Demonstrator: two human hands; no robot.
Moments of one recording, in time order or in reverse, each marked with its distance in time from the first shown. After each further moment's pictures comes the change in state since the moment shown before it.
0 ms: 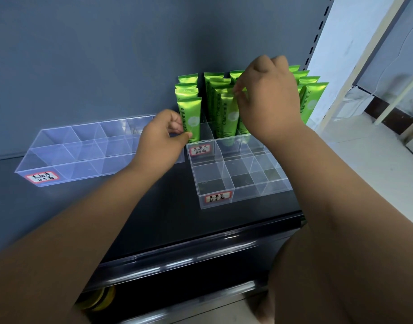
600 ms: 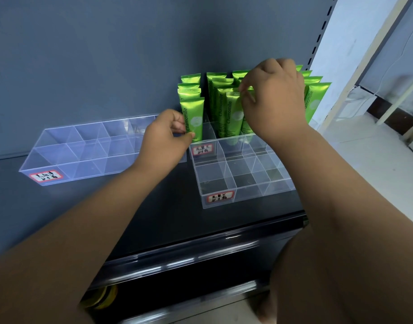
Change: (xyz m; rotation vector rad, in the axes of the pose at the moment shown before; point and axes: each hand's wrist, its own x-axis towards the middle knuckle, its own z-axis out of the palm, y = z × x) left_hand 0.000 -0.002 0.000 0.029 0.019 0.018; right_hand -0.005 0.001 -0.003 0.034 -0.030 0.092
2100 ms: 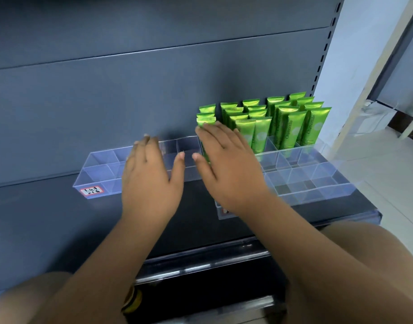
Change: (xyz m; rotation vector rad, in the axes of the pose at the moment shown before) left_hand -0.075 0.057 -0.062 0.671 0.213 0.003; right_hand -0.067 -0.095 -0.024 0.302 -0.223 -0.144
